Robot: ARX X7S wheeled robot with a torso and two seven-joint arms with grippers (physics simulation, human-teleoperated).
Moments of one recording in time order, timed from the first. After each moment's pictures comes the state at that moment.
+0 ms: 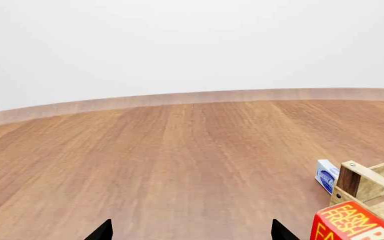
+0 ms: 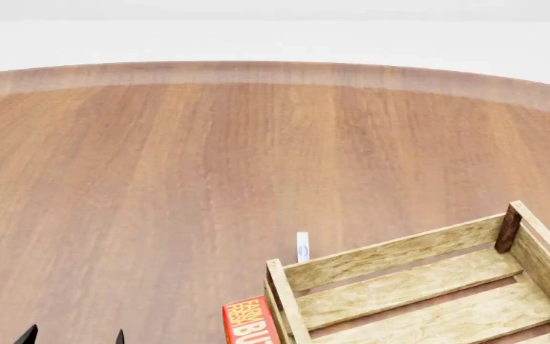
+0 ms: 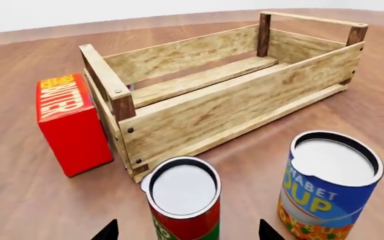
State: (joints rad) left arm -0.03 -0.26 0.32 0.00 -0.21 0.01 -0.31; right arm -0.48 0.21 -0.44 0.00 0.18 -0.36 0.59
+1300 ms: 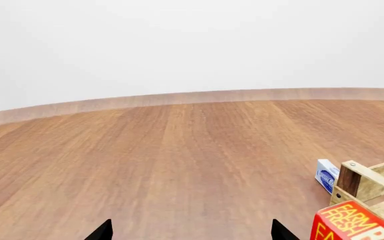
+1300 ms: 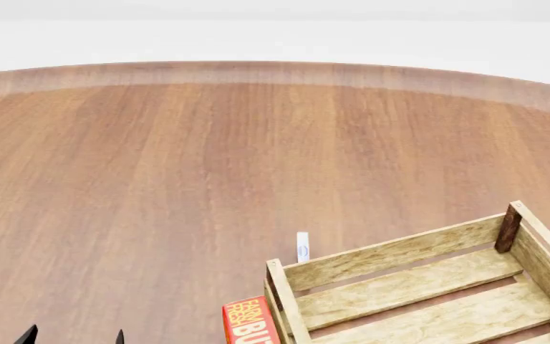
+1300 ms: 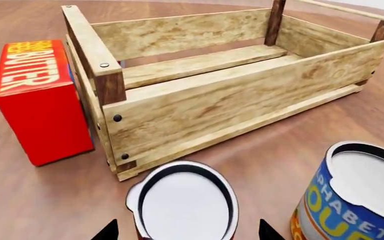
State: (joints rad) left arm -0.04 -0.28 0.34 0.00 -0.23 0.02 -0.33; right arm -0.31 0.22 -0.46 0.09 0.20 -0.19 0.61
